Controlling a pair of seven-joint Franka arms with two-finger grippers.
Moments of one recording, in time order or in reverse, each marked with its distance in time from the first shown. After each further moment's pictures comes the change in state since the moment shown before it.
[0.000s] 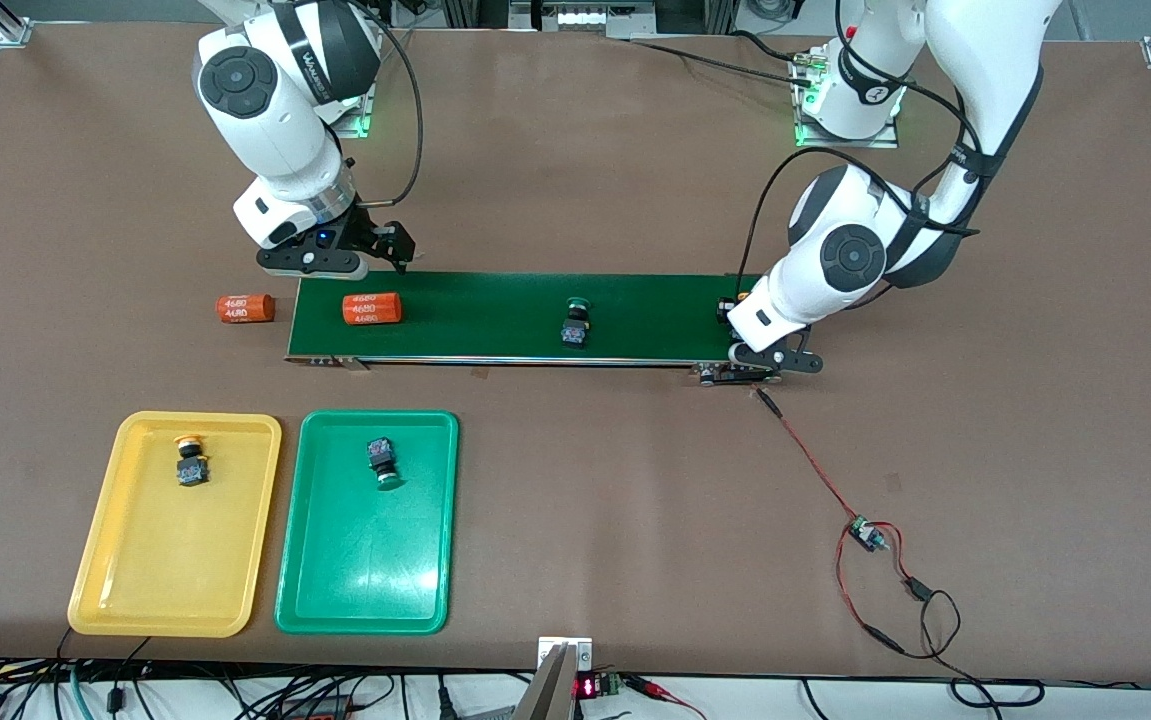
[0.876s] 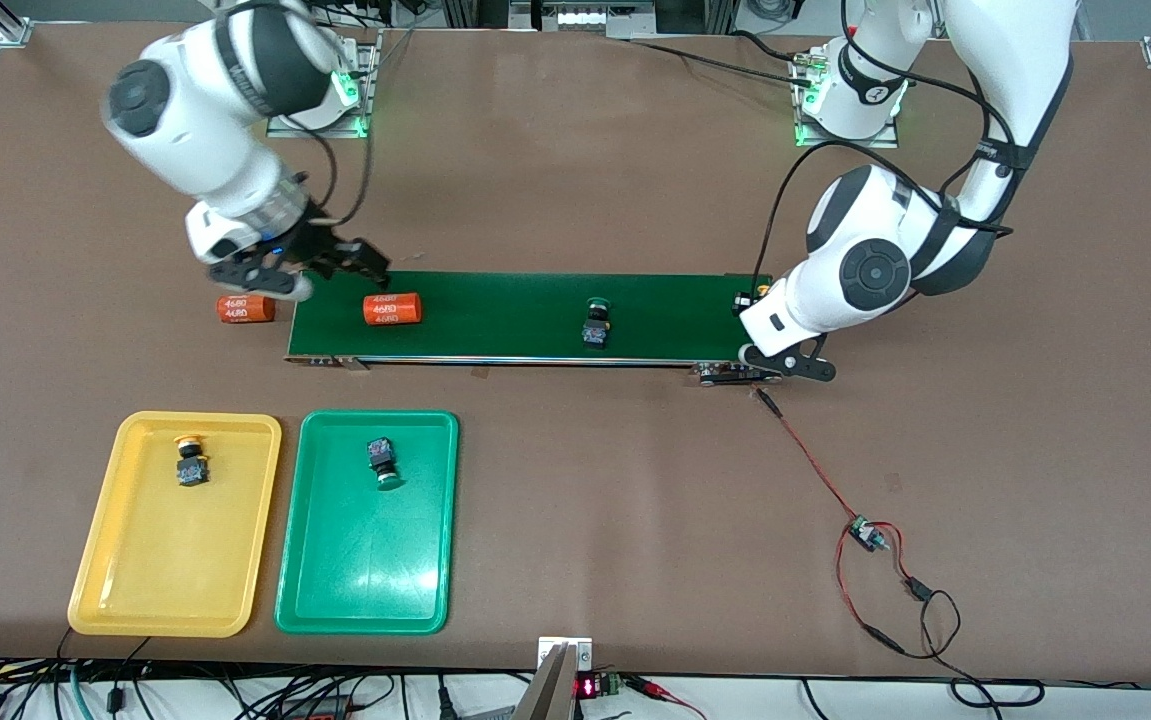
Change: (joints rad) left arm 0.028 -0.008 -0.005 0.110 0.000 -0.204 0.086; right arm -0.028 -0.002 -0.030 0.044 0.236 0.014 -0.013
